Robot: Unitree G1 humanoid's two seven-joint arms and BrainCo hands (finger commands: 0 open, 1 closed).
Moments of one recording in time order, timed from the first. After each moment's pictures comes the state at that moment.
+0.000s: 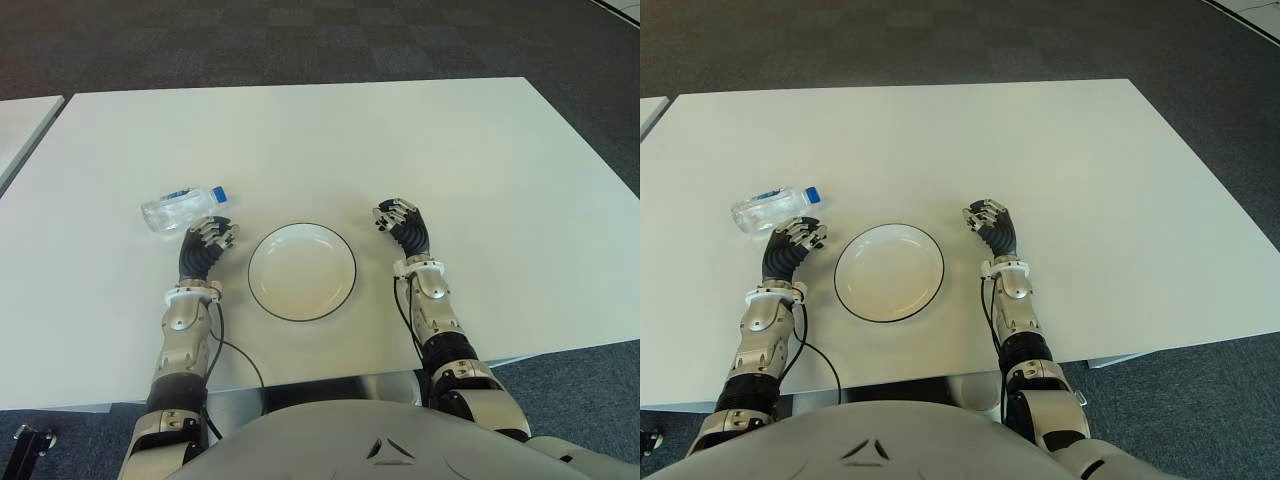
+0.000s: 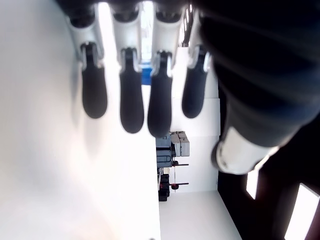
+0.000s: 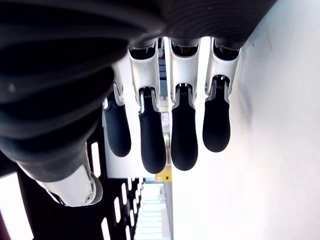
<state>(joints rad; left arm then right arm) 0.05 0.12 0.18 0.40 -0.07 -0.33 -0.02 -0.23 0.00 -0.06 0.70 0.00 -0.42 0.03</state>
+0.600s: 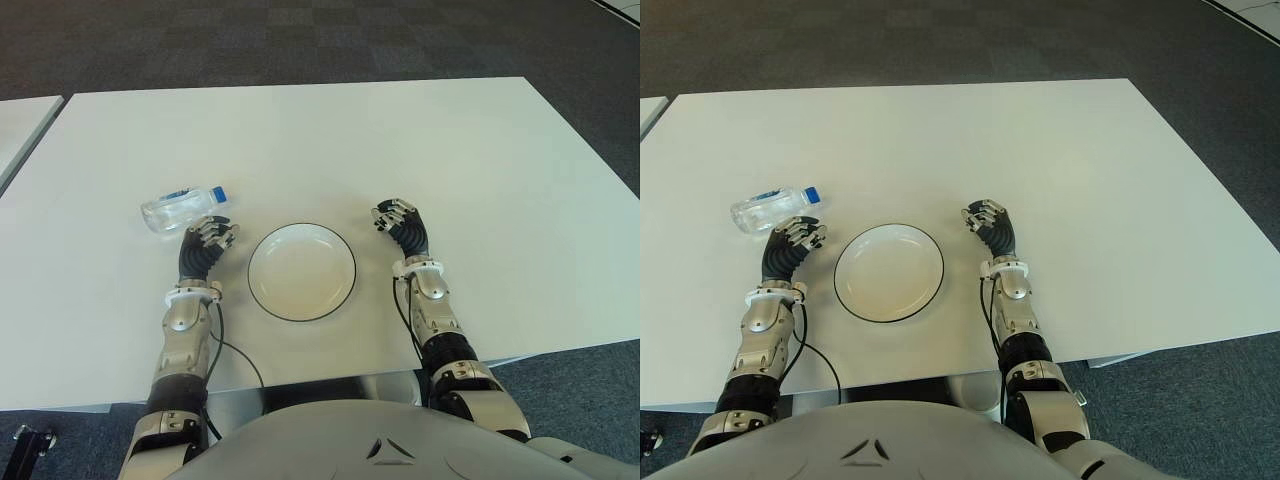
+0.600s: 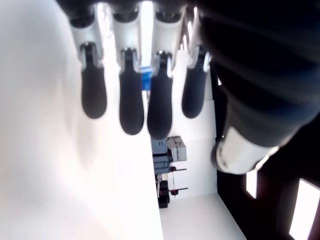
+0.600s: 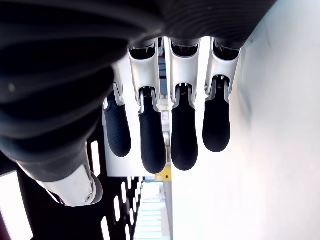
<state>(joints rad) 0.06 0.11 0.17 0.39 0.07 -0.39 0.12 -0.23 0.00 -0.05 0.68 0.00 -0.41 0.03</state>
